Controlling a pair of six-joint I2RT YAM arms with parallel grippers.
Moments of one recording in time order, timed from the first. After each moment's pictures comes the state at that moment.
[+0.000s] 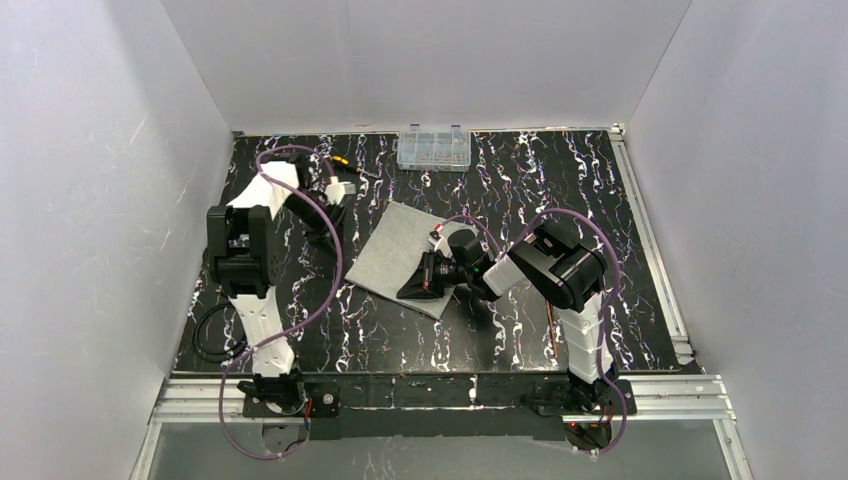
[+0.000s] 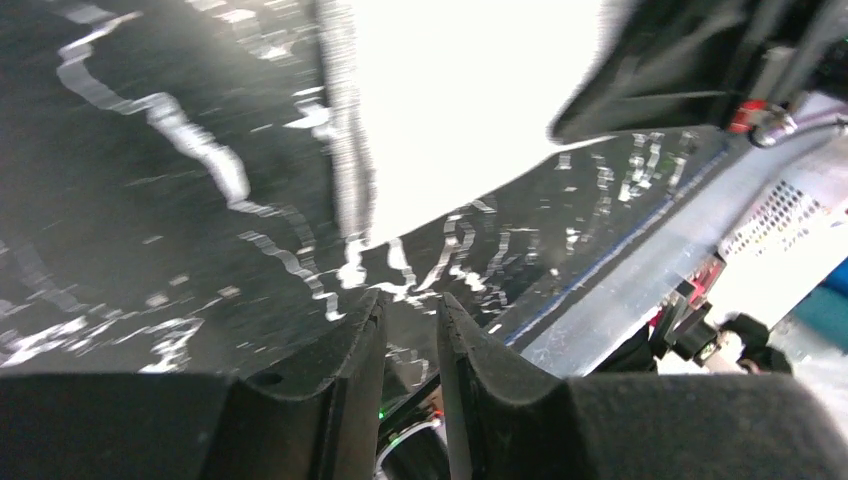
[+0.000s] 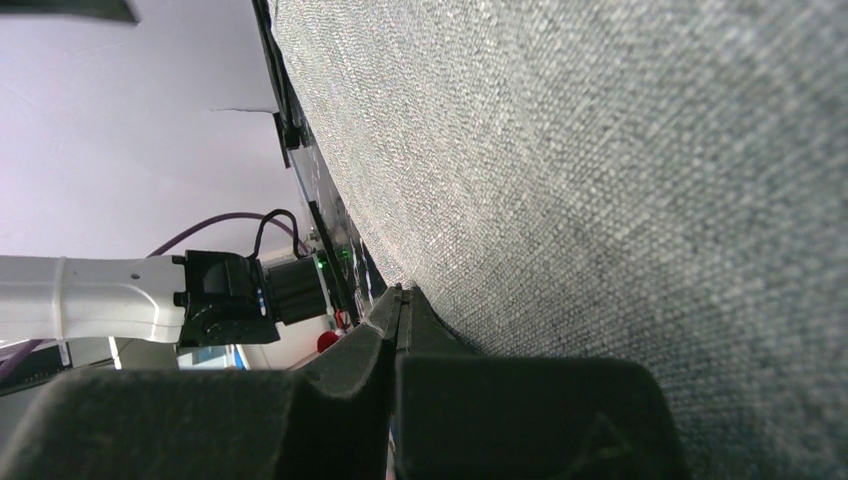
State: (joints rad) left arm -0.01 2.04 1.57 -1.30 0.54 0.40; right arm 0.75 2.08 0.81 0.76 -0.68 1.15
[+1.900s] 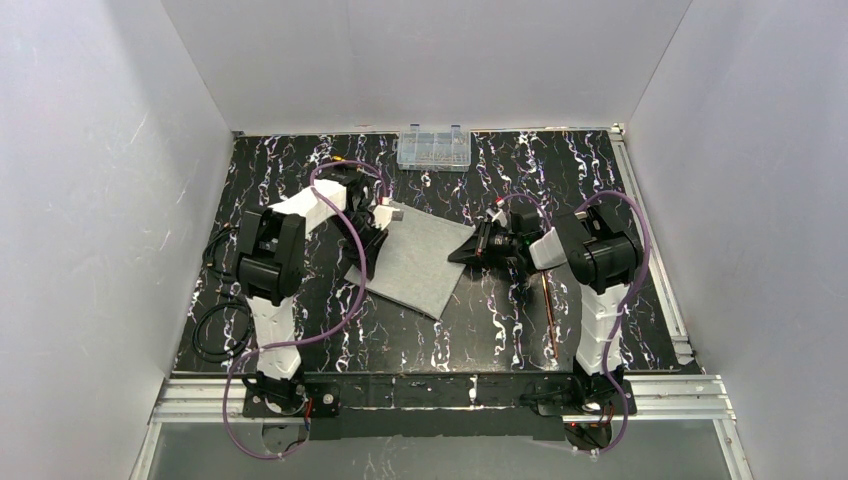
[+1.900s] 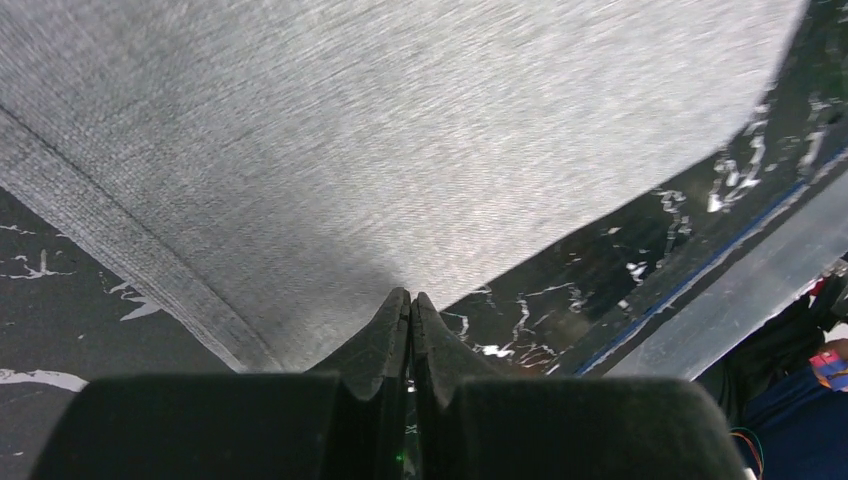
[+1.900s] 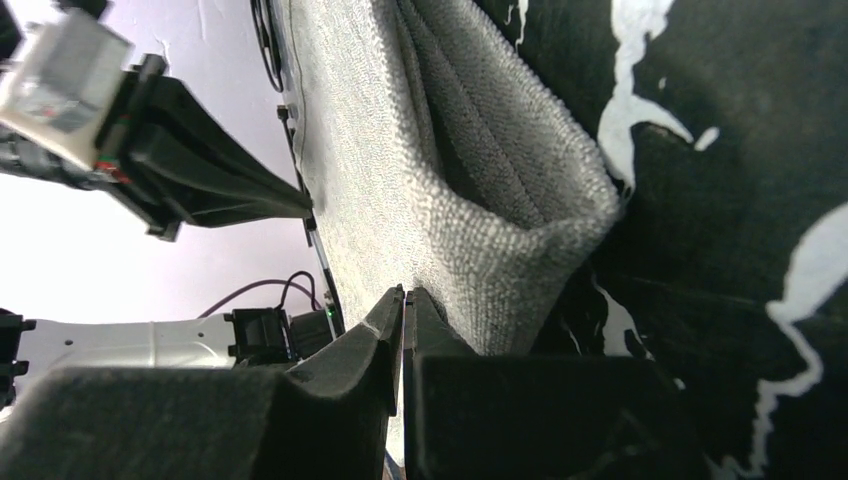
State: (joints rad) left arm -0.32 1.99 1.44 -1.10 0.49 0.39; right arm 0.34 2.07 0.81 0.66 -0.88 1.00
